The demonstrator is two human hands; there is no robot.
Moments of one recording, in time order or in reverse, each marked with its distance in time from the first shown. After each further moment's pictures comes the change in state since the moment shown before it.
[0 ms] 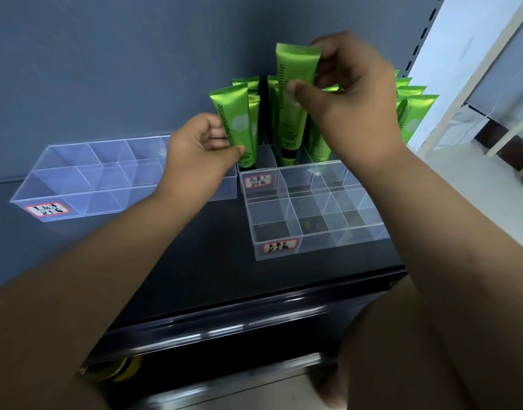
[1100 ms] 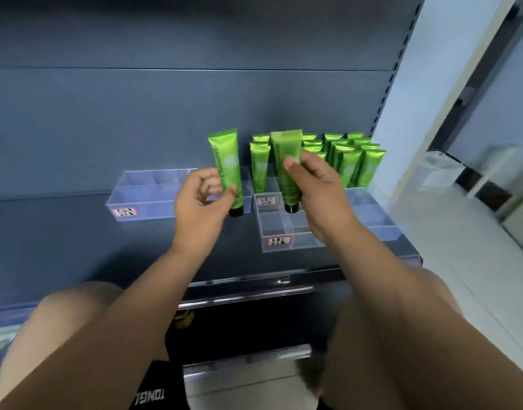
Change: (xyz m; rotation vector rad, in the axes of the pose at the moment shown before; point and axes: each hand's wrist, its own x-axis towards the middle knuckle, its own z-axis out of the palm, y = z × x) left_hand -0.105 0.072 -0.037 -0.194 0.250 0.021; right_hand -0.079 -0.087 0.000 0.549 -0.058 0.431
